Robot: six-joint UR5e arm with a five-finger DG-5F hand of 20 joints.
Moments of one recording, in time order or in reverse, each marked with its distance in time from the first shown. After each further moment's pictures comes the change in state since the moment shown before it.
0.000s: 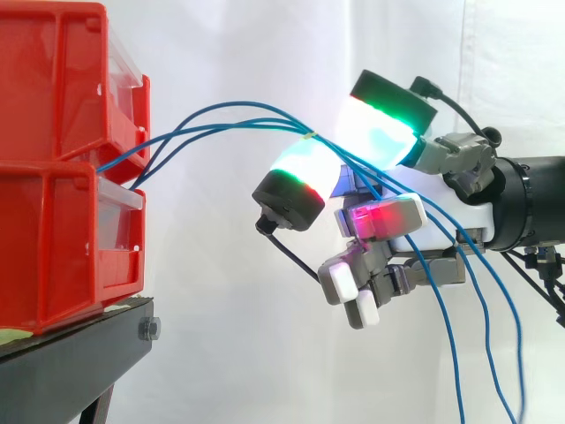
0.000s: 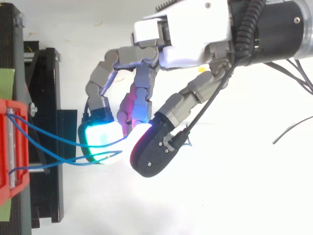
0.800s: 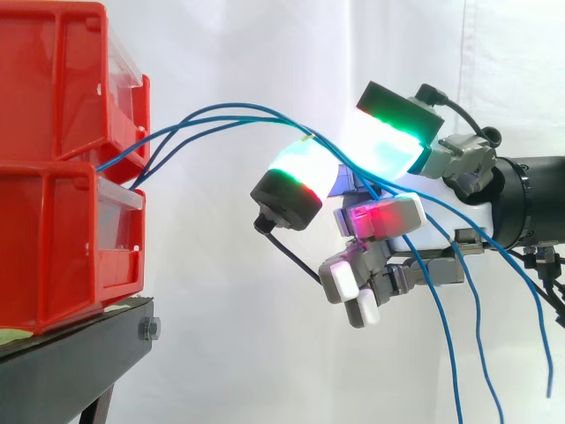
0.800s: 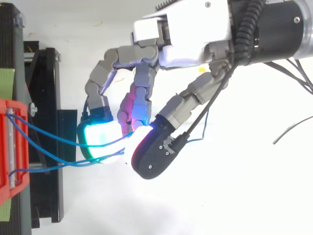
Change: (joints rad) arm 0.000 0.000 0.000 0.004 0.003 -0.002
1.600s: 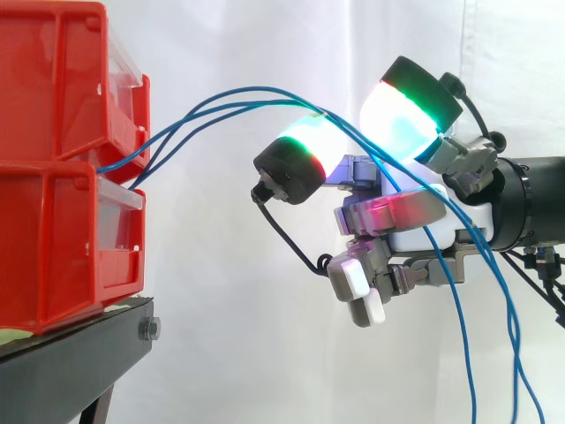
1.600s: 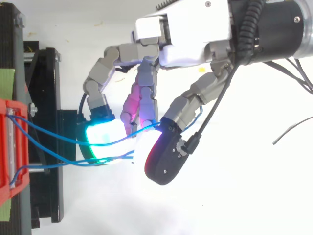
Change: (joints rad) arm -0.001 0.000 0.000 -0.002 -0.002 -0.001
